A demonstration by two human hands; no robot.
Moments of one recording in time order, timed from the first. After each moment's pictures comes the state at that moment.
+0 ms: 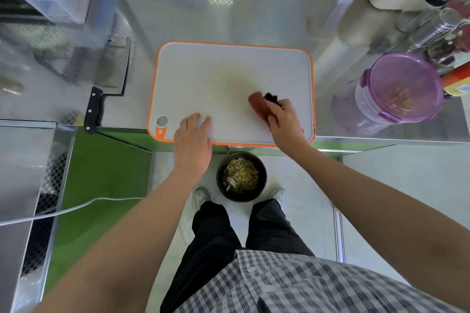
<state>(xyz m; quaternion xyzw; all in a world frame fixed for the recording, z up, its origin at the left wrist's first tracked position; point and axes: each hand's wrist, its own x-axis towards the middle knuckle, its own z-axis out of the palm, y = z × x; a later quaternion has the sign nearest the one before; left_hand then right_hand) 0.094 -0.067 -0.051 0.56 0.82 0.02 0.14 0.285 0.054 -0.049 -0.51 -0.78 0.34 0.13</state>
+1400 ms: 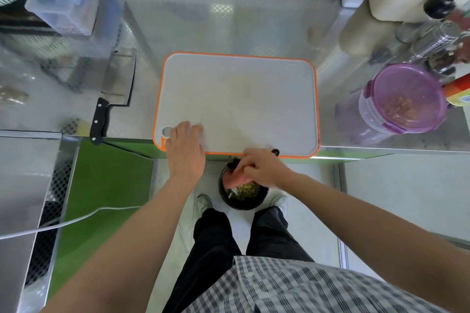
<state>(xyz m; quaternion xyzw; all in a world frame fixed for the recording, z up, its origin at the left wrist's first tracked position) 0.074 -0.071 -0.046 0.51 0.85 0.05 0.12 0.263 0.002 -0.038 -0.35 -0.82 0.45 -0.09</state>
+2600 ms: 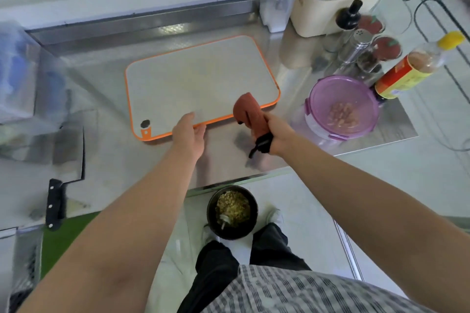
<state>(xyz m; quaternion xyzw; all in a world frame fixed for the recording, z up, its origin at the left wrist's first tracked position) 0.128 0.120 -0.002 -0.07 0.60 0.56 0.57 0.303 0.148 0.015 -0.61 -0.11 0.73 0.28</state>
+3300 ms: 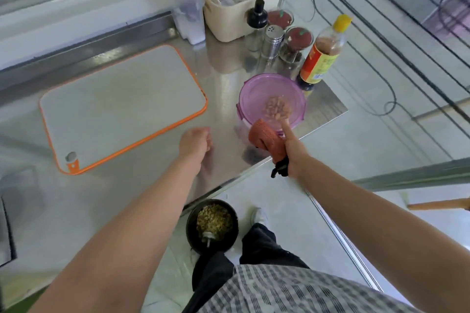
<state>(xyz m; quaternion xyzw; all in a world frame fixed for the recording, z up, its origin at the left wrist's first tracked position) 0.262 0.157 -0.010 0.27 0.70 0.32 0.57 0.465 0.110 0.006 -0.67 -0.03 0.63 0.39</state>
